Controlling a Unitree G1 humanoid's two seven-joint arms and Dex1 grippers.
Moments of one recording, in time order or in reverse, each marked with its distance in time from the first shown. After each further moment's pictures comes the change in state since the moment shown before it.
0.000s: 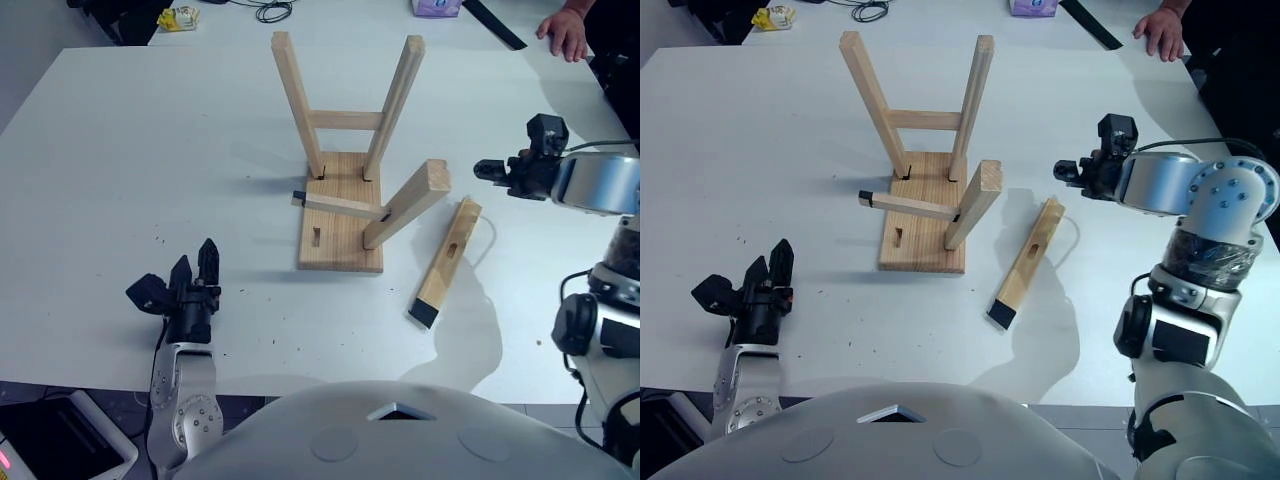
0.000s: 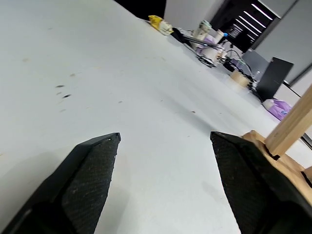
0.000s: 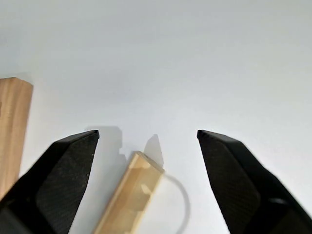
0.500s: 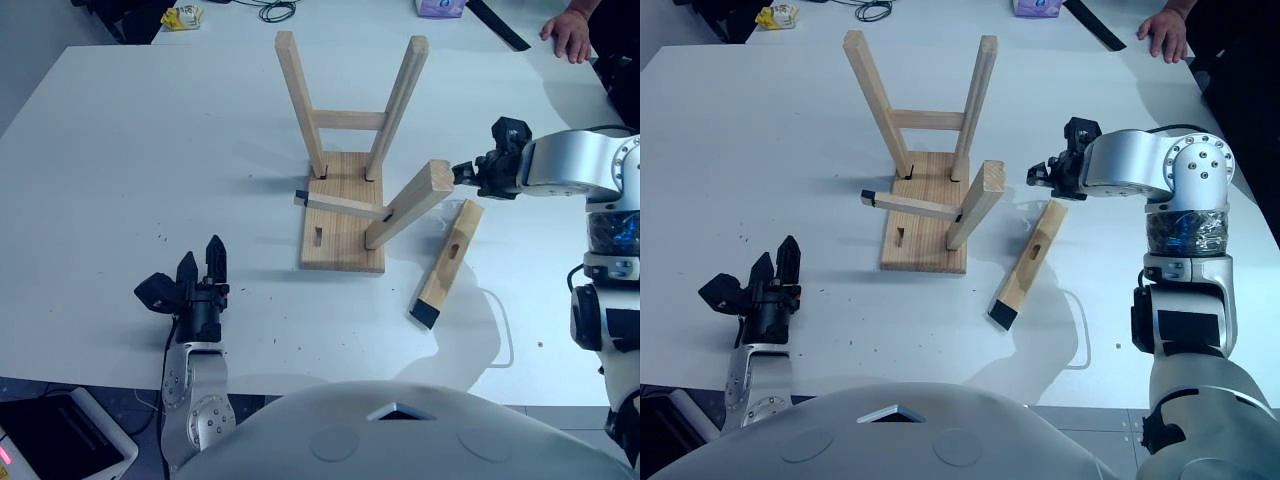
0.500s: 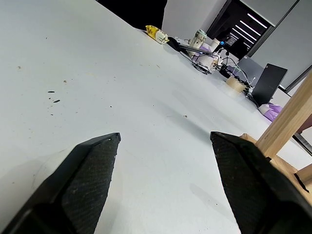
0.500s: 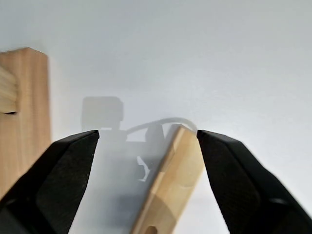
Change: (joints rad) left arm 0.033 -0.004 -0.101 0.006 0.028 -0.102 0.027; right arm -0.088 -0.043 0.315 0.156 0.635 -0.294 -0.628
